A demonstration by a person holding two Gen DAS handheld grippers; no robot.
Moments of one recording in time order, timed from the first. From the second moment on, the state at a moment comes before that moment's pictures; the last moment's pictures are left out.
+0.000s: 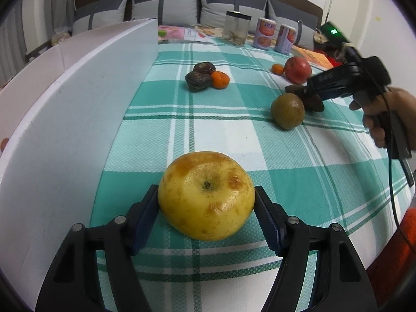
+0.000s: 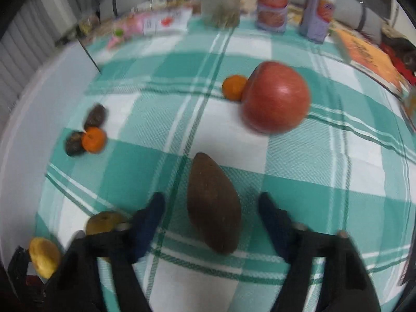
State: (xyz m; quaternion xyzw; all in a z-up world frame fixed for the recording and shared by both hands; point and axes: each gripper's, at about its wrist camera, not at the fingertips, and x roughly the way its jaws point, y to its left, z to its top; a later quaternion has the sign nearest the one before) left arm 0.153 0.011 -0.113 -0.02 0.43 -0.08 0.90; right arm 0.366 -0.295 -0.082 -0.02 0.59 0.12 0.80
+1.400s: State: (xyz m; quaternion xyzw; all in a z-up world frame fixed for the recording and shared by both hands) left arm 0.160 0.272 -0.058 -0.14 0.49 0.12 0.85; right arm 0.234 0.072 0.001 -0.09 0.53 0.40 0.74
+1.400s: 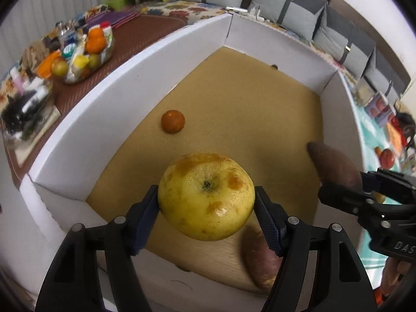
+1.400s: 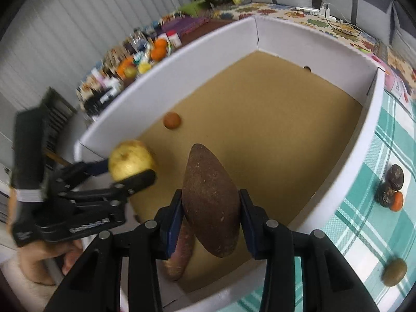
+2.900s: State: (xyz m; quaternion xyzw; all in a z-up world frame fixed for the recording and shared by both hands) left arm 0.123 -0.070 -0.137 0.03 0.44 -0.09 0.89; right arm 0.121 -0.343 -0.095 -0.01 0.45 0.01 0.89
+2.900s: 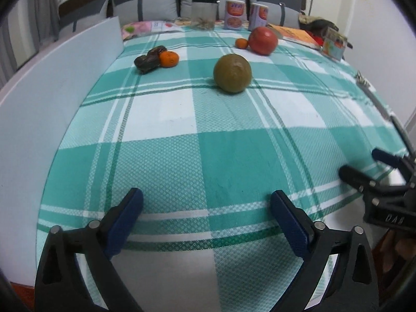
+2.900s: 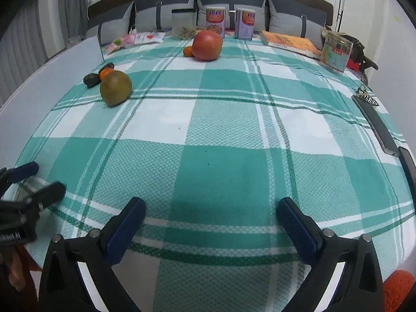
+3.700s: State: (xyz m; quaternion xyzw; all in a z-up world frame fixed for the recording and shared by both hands) left arm 0.120 -0.075 -0.137 0.03 0.44 -0.07 0.89; right arm 0.119 -0.343 -0.098 -0.01 0.44 0.01 0.90
